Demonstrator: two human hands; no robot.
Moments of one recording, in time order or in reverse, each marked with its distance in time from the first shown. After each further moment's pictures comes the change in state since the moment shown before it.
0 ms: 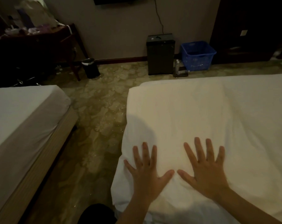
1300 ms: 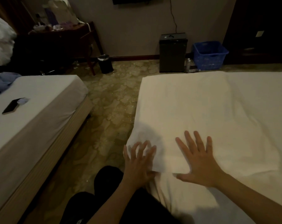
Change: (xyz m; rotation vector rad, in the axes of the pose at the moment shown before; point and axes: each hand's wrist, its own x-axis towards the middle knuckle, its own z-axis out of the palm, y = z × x) left_hand -0.100 -0.058 -0.013 0.105 0.206 0.288; right_hand -0.076 -0.019 -0.006 -0.058 0.114 -0.358
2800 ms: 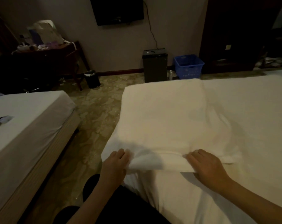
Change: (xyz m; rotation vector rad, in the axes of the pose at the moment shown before) left_hand -0.001 -0.017 -0.049 -0.154 0.105 0.098; right_hand -0.059 0.032 -0.023 0.037 0.634 -0.143
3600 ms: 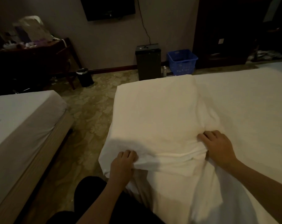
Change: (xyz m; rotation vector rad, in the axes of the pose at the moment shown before) left_hand 0.015 0.029 0.046 0.013 -0.101 -0.051; right_hand -0.021 0.077 0.008 -0.161 -0.227 0.289
